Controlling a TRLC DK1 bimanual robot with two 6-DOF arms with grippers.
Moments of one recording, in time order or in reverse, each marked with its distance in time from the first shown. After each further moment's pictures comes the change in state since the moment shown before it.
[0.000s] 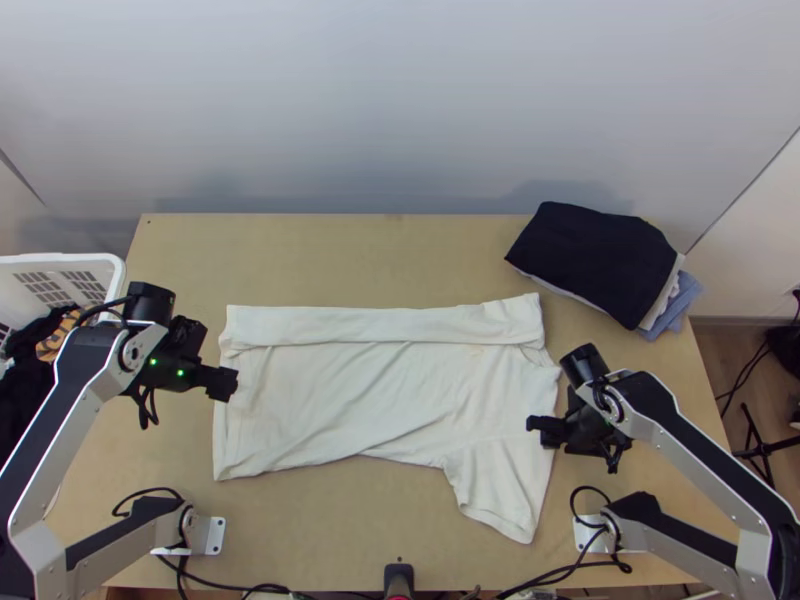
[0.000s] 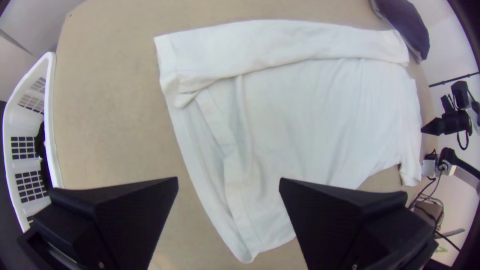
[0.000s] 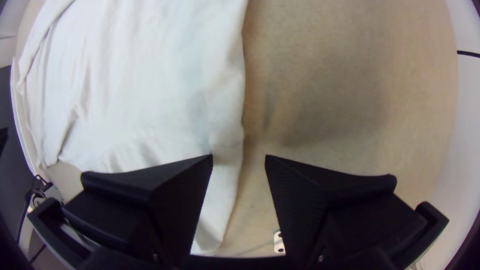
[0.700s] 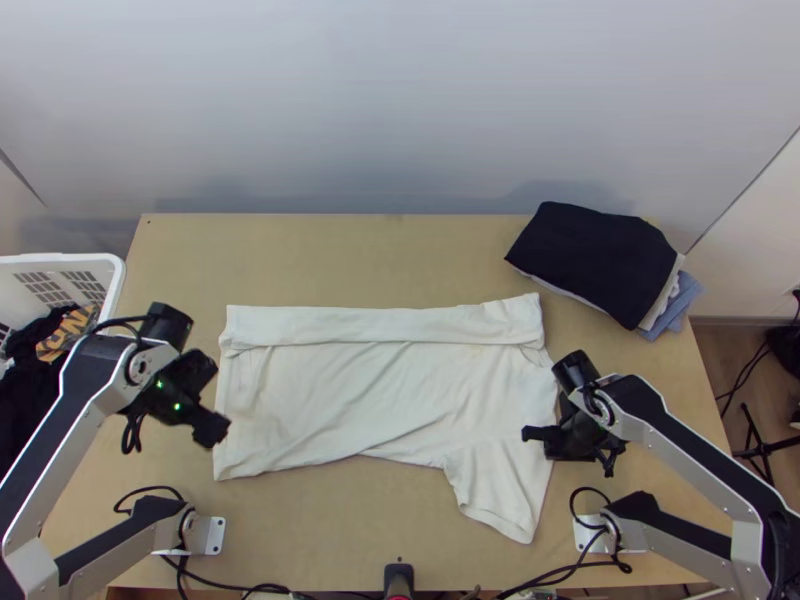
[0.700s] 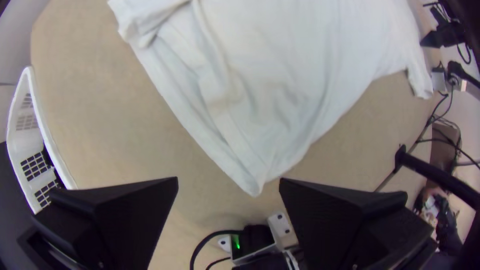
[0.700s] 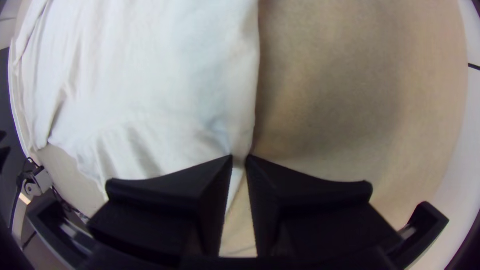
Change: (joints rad) left arm -0.097 -0.046 -0.018 -0.274 -0.105 0.185; right arm 0.030 0.038 -0.043 0.032 -0.027 -0.046
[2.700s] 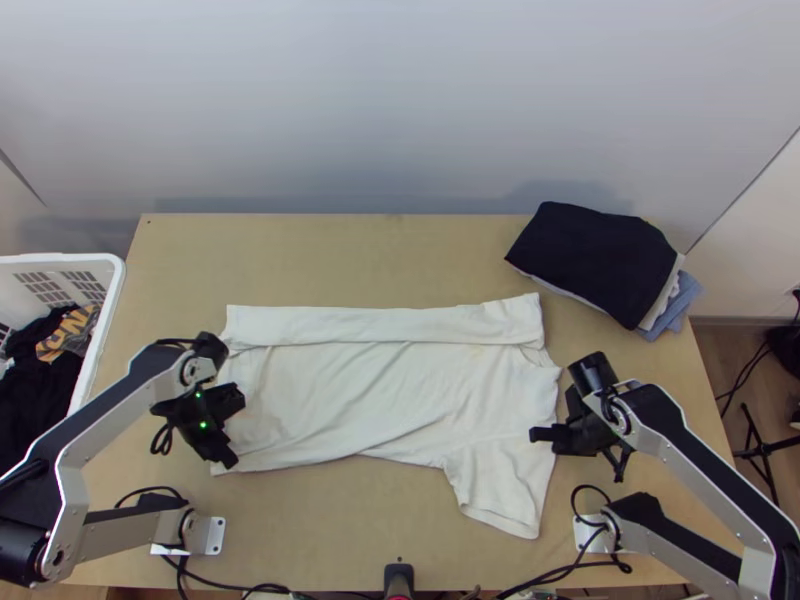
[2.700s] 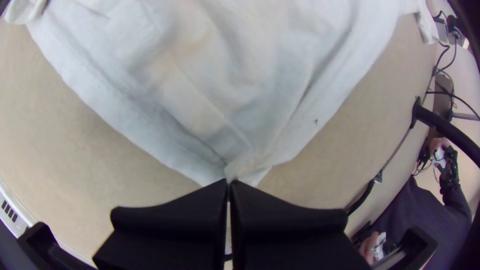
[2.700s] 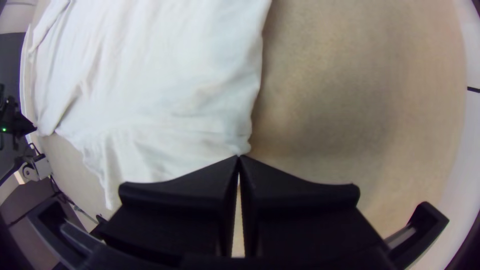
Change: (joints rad) left arm 0.002 0.235 -0.251 0.195 0.024 0.192; right arm -0.066 -0.111 -0.023 0.025 -0.002 -0.133
